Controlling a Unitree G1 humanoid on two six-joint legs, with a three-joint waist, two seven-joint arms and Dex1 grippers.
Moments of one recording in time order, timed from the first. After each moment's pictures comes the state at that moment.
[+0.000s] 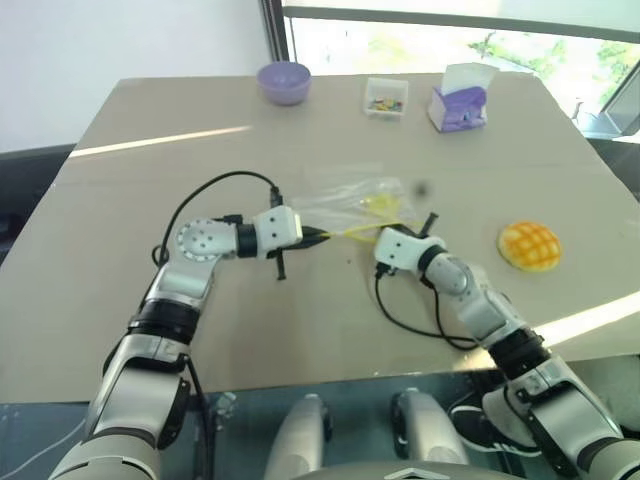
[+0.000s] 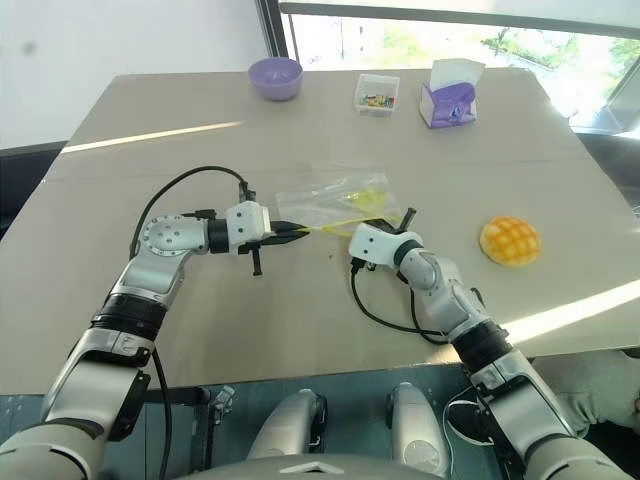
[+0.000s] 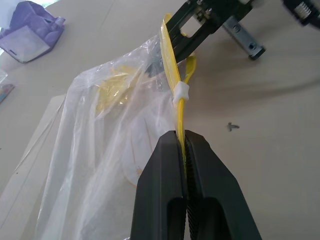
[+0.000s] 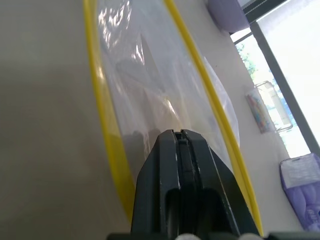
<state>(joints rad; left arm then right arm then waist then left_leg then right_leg) -0.61 0.60 -0.16 0.42 -0.11 -0.29 -1.16 -0.57 -0.29 0.44 0.30 -0.51 -0.01 0.23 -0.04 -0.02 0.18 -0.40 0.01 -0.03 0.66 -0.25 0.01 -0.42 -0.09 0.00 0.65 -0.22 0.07</state>
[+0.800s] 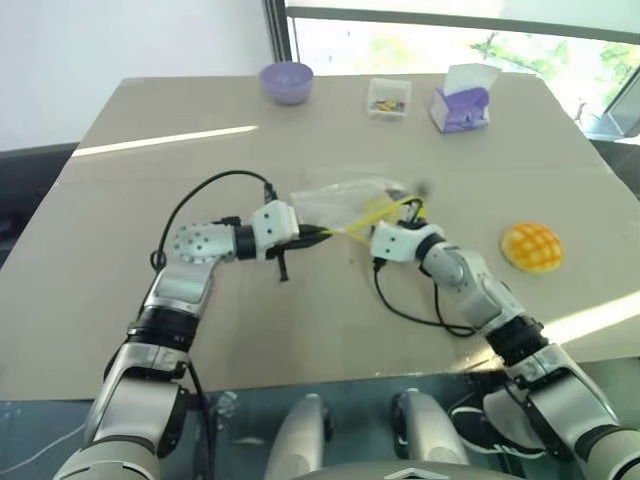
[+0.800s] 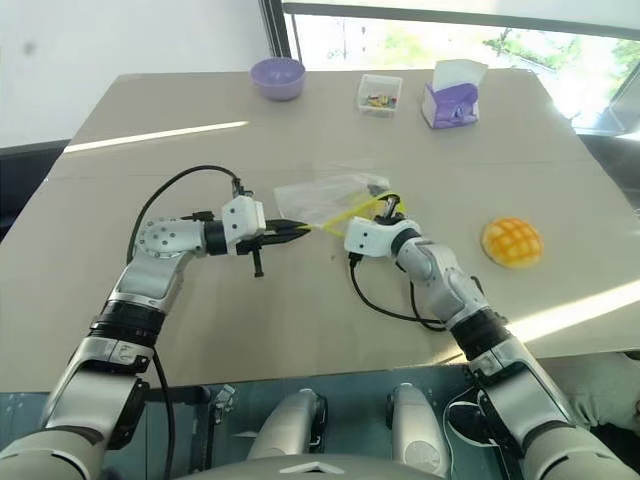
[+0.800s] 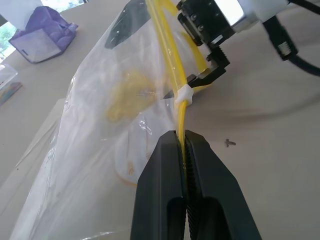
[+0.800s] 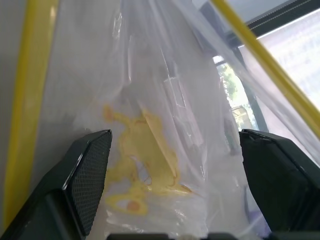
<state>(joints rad) -0.59 0.58 -0.13 0.36 -0.16 -0.19 -1.12 -0.56 -0.34 0.41 0.25 -0.55 -0.06 0.26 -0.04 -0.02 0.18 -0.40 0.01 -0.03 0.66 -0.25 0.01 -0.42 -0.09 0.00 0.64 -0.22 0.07</state>
